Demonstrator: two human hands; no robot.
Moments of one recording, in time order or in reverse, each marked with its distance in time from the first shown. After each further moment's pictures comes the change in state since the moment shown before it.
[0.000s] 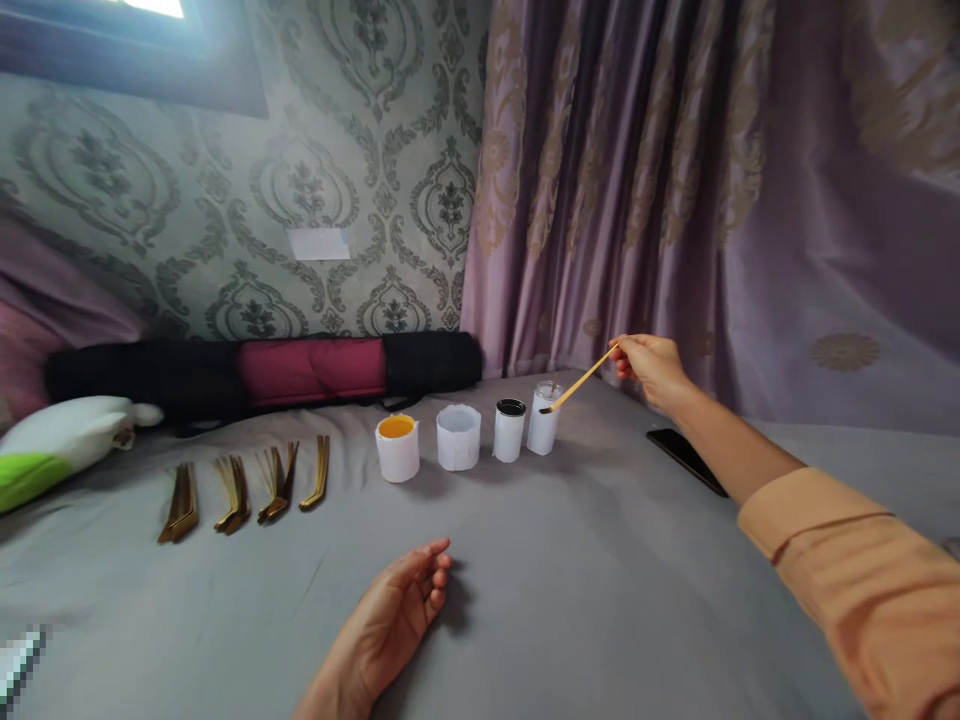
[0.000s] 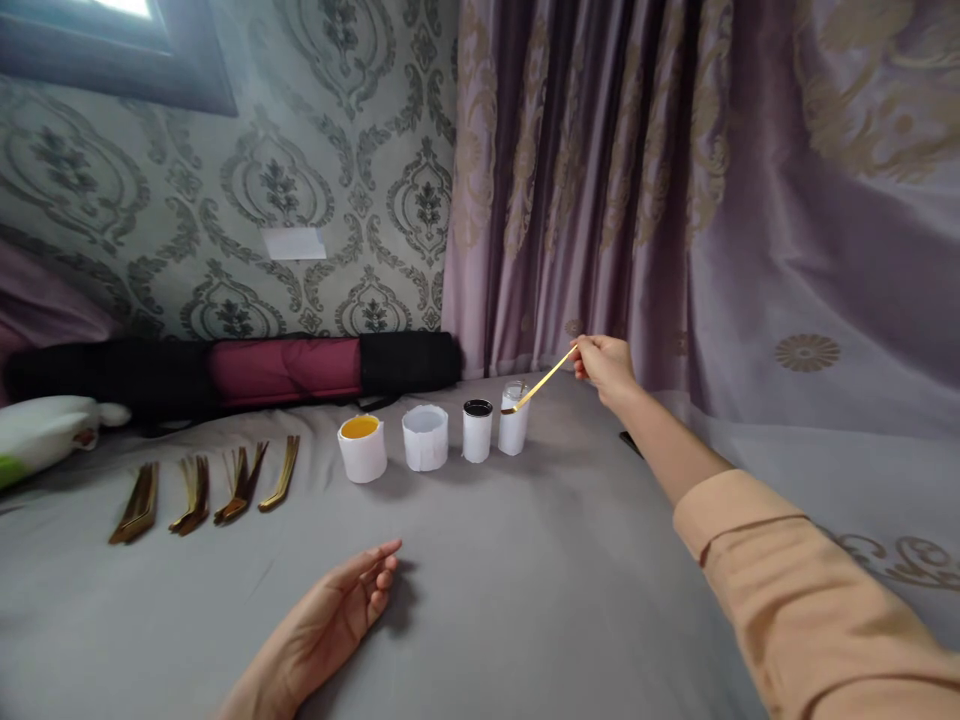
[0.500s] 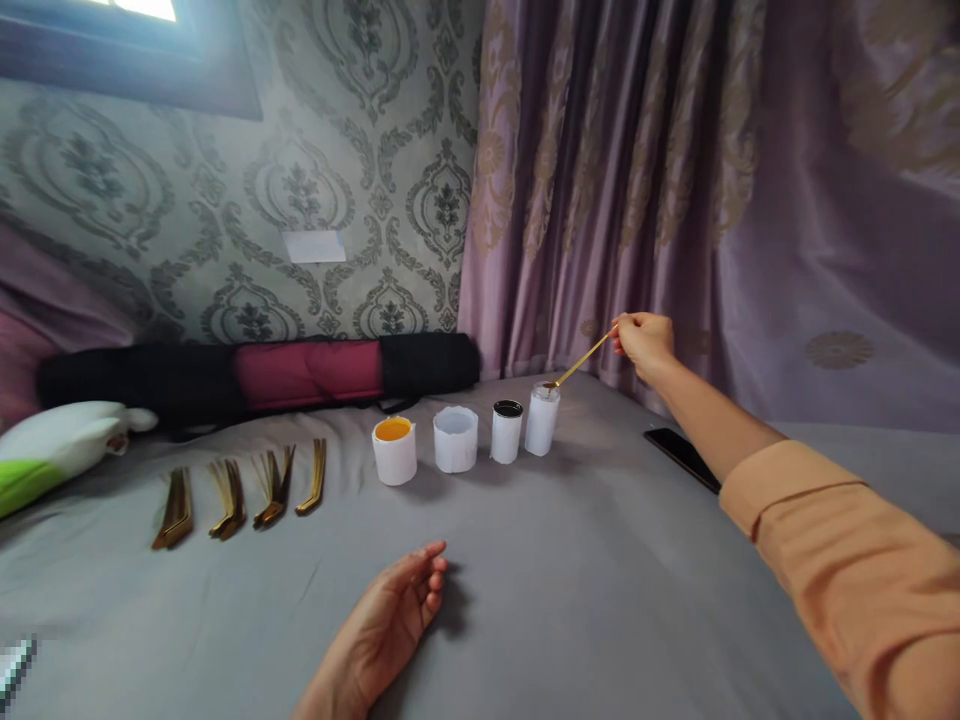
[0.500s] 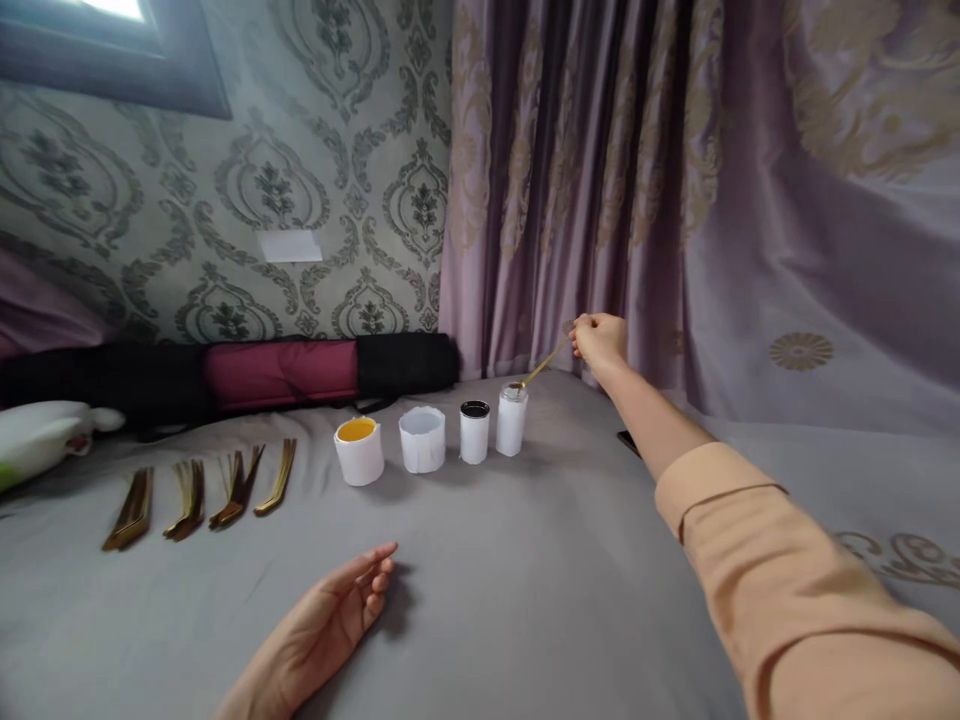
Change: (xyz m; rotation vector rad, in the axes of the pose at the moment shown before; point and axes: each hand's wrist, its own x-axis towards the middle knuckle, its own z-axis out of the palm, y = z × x) left_hand -0.001 0.000 0.002 -0.001 0.022 0.000; right_hand 0.036 -0.006 0.008 -0.188 0.228 -0.148
